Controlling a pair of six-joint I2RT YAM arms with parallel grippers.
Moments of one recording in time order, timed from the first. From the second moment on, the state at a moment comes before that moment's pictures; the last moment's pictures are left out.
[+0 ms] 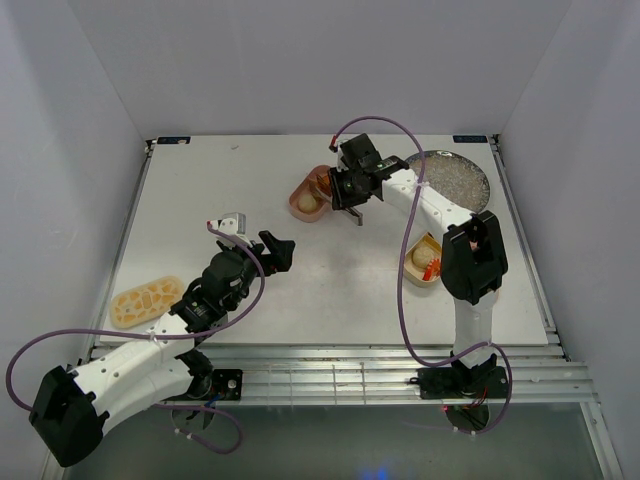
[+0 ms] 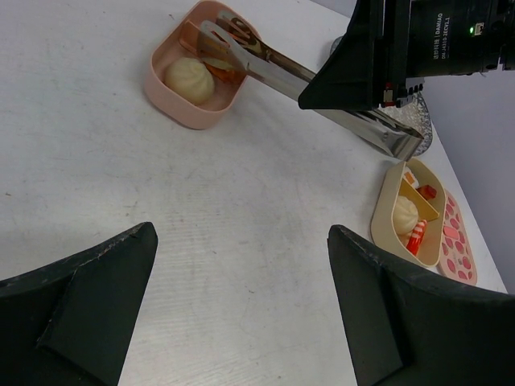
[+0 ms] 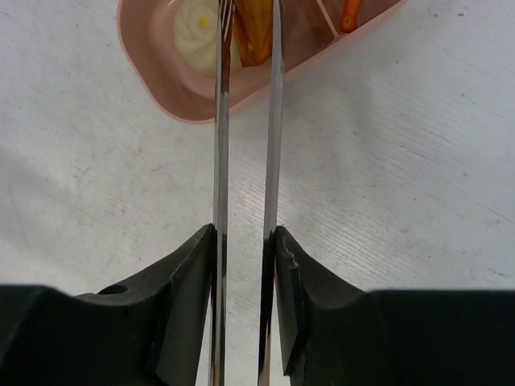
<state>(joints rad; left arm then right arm) -0.73 0.83 0.45 0.18 -0.37 -0.59 0.58 1.99 1.74 -0.64 -0.09 0.17</state>
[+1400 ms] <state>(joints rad) -0.73 0.83 0.46 0.15 -0.35 -0.60 0.60 1.77 1.73 -0.63 -0.03 0.24</state>
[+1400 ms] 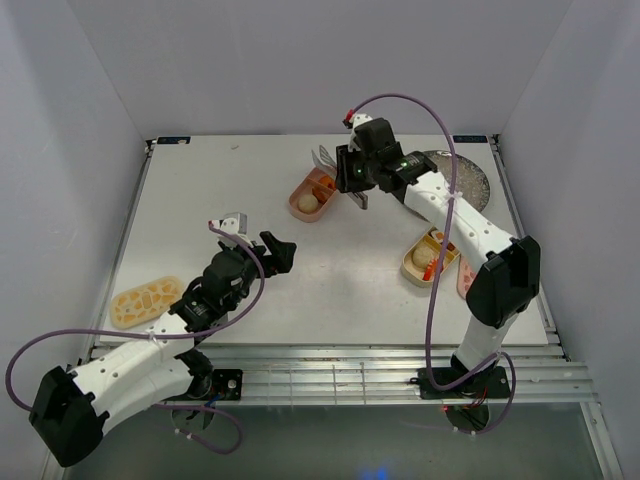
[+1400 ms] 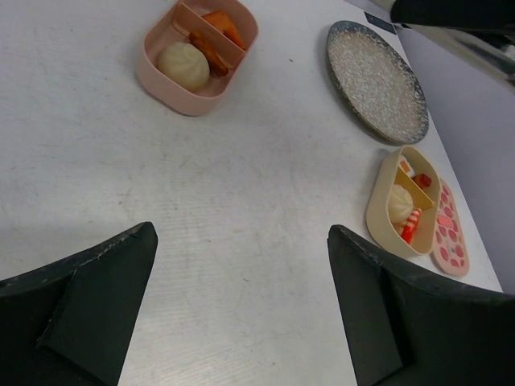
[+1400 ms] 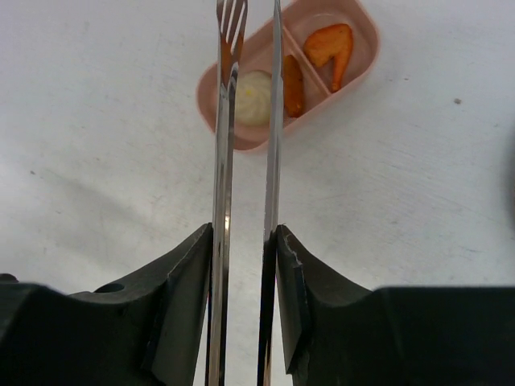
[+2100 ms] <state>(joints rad) -0.73 0.64 0.71 -0.22 -0.24 -0.70 0.74 1.59 1.38 -0.48 0.30 0.38</state>
